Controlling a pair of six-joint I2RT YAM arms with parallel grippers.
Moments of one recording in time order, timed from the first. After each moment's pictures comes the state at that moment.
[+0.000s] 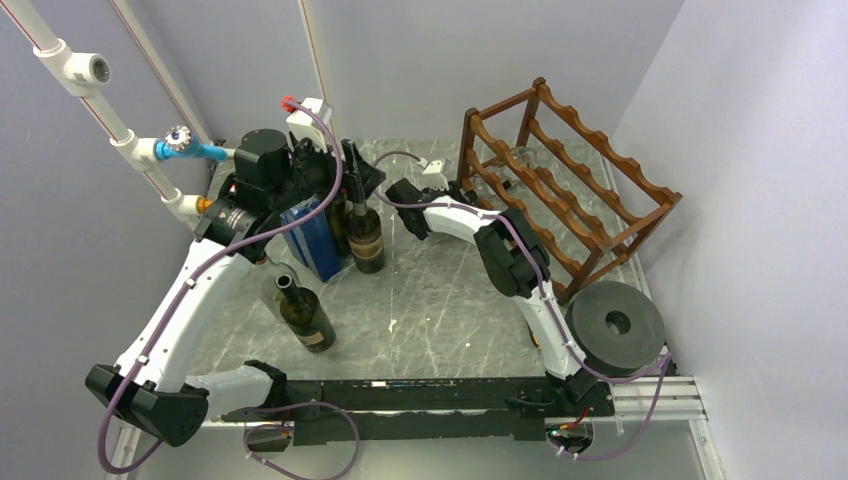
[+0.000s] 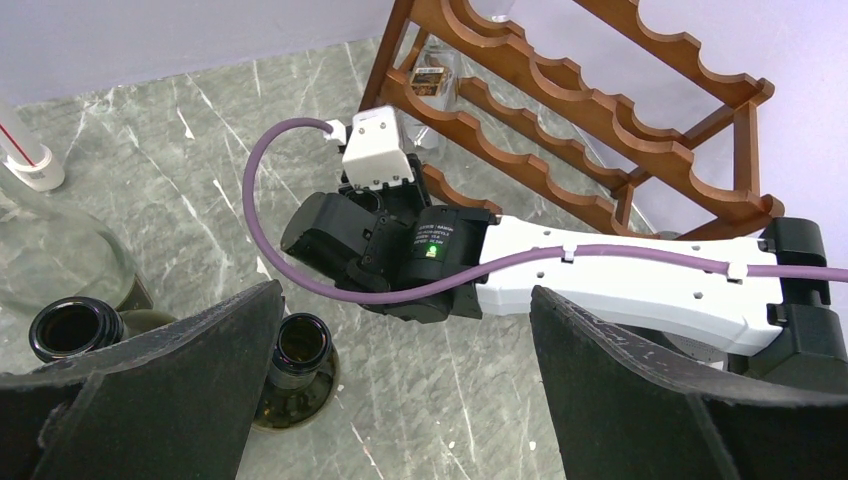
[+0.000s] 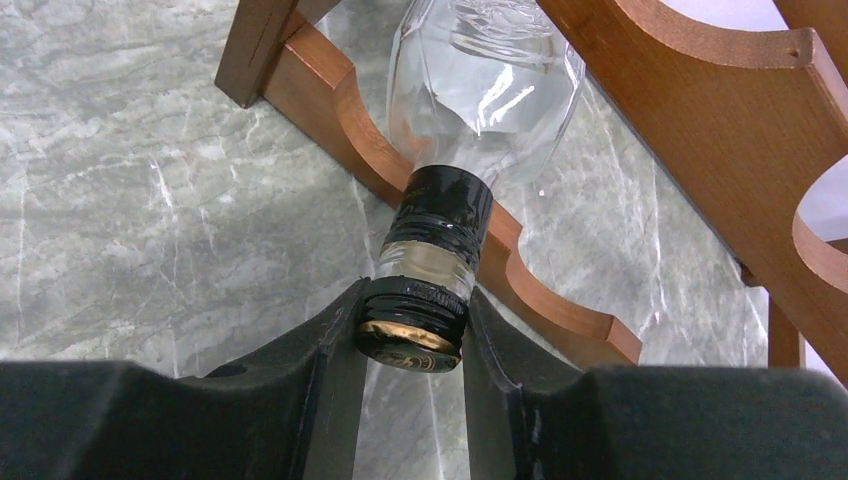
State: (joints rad) left arm -0.42 1.18 1.39 -0.43 0.27 -0.31; right arm 0.69 2.38 1.81 -0.58 1.19 0.53
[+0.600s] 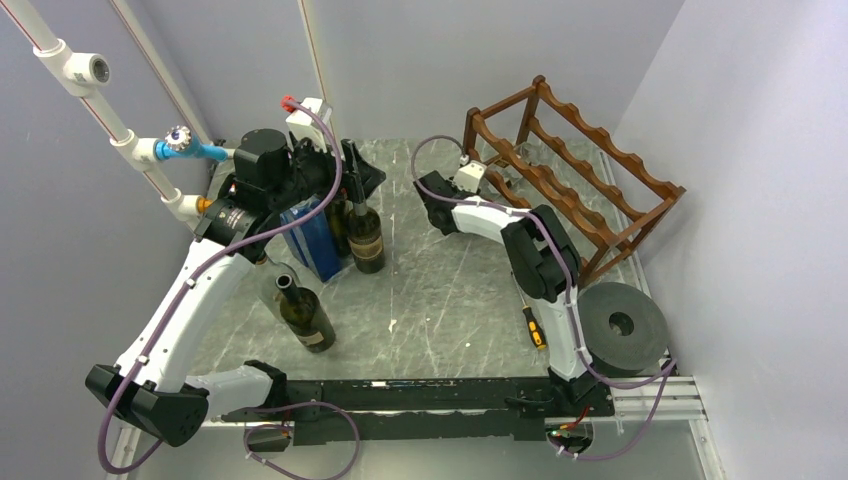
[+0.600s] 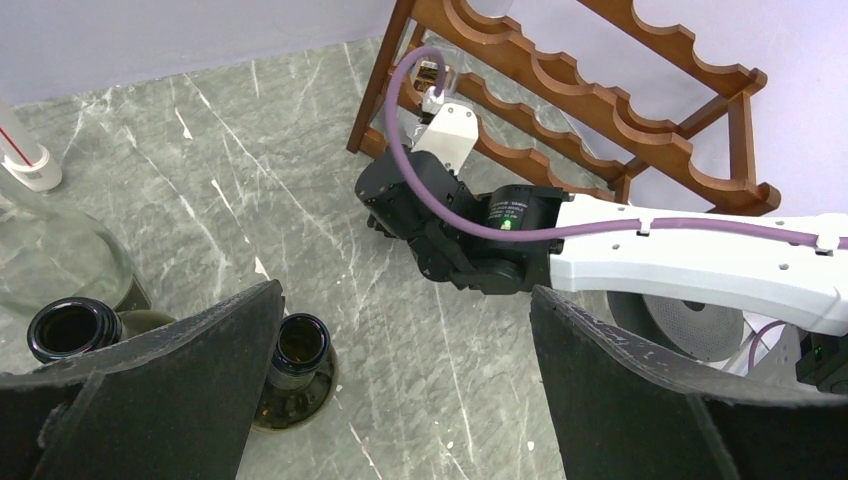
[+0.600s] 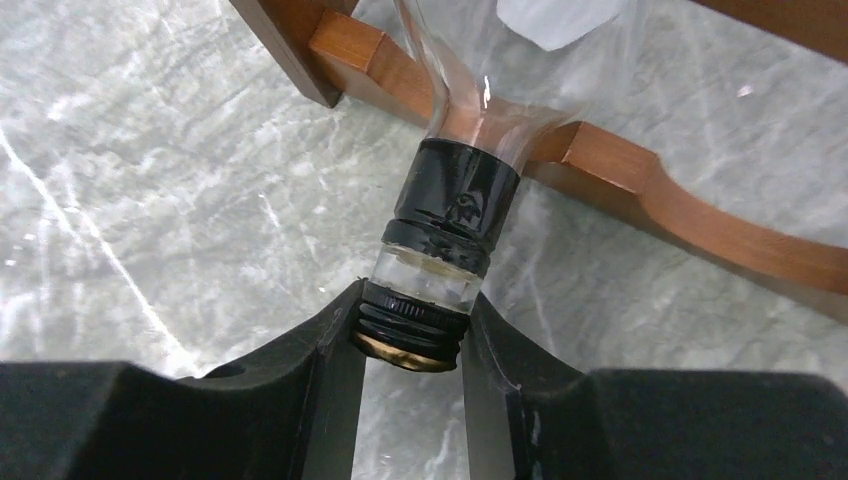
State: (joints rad) left arm -0.42 1.18 1.39 -0.42 0.27 -0.31; right arm 0.61 2.19 1.54 -0.31 0.84 0.86
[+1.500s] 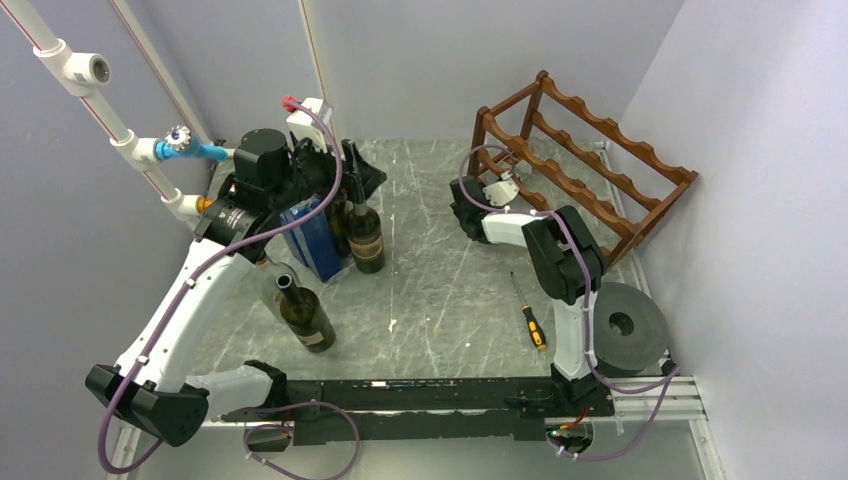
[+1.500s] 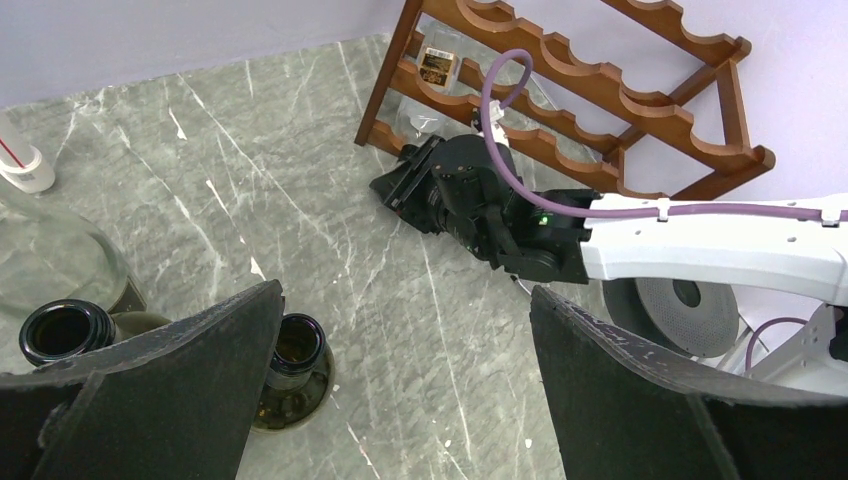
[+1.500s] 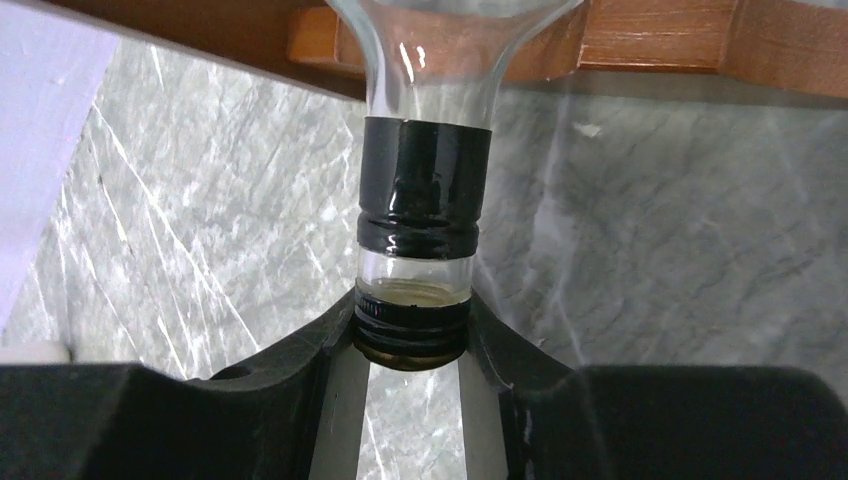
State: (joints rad) left arm -0.42 1.18 1.39 -0.42 0.28 -0.31; right arm 0.48 2.07 1.23 0.11 0.54 1.17
